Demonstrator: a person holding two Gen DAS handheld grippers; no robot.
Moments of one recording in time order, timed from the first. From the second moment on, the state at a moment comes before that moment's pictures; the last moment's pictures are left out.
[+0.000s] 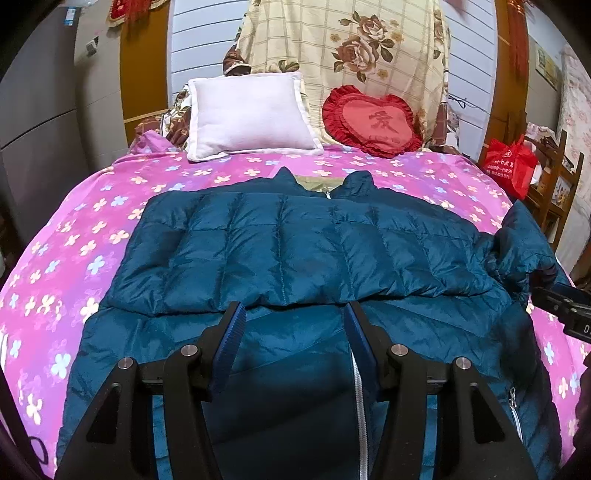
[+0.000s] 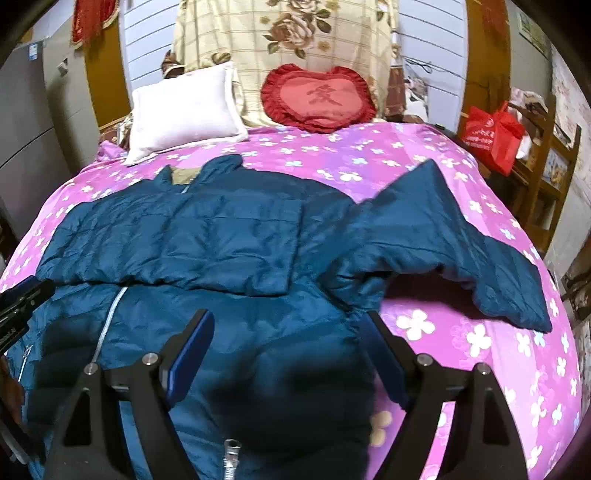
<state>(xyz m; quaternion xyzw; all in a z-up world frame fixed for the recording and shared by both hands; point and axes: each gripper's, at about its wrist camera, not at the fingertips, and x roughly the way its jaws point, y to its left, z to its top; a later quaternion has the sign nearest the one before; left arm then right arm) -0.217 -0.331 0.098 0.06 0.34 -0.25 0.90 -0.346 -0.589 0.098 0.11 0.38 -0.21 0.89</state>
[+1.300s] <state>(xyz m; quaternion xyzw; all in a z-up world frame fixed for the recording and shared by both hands) -0.200 -0.341 0.064 0.05 0.40 -0.26 0.88 -0.486 -0.939 0.032 0.26 0.35 -0.49 0.75</state>
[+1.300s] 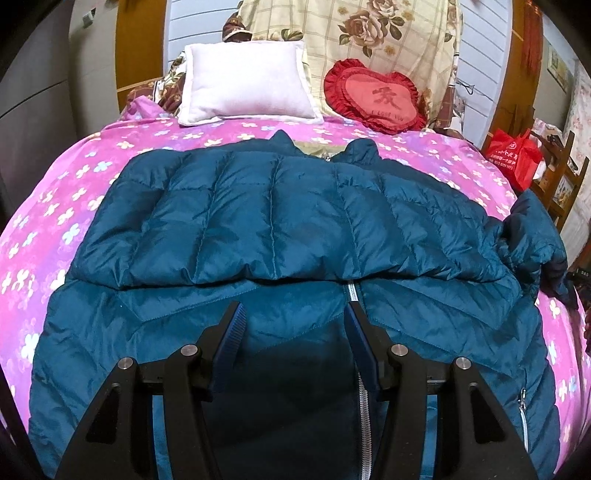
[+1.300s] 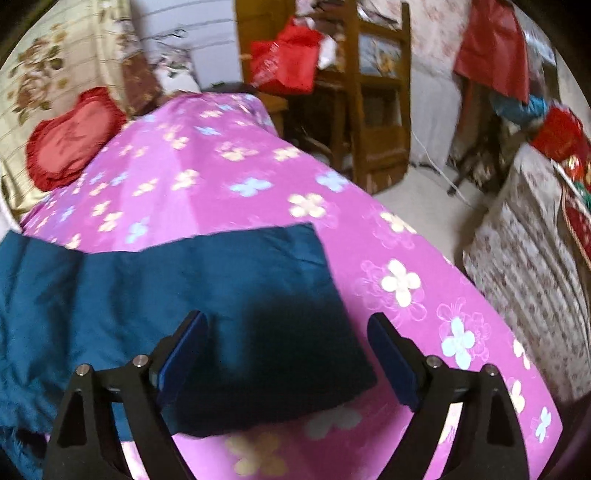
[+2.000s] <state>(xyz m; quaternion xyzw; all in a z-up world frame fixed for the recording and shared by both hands) -0.203 -0.338 0.072 0.07 0.38 -0.24 0.89 -0.465 -0.898 0.080 0.23 0.31 -0.41 0.83</state>
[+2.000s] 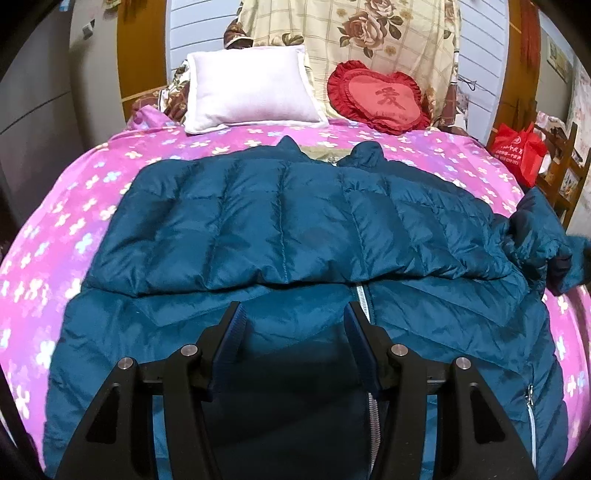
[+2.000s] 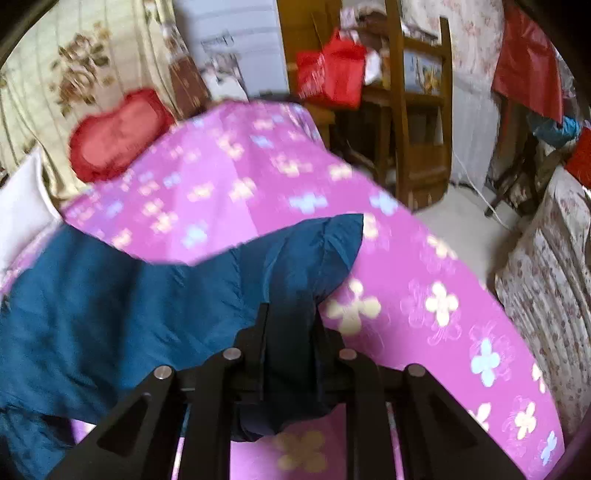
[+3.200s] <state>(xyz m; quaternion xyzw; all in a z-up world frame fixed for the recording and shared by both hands) -0.169 -0.271 0.101 -0.02 0.38 -0.20 0.90 -0.202 -0.548 0.236 0.07 0.30 -0.01 0.95</state>
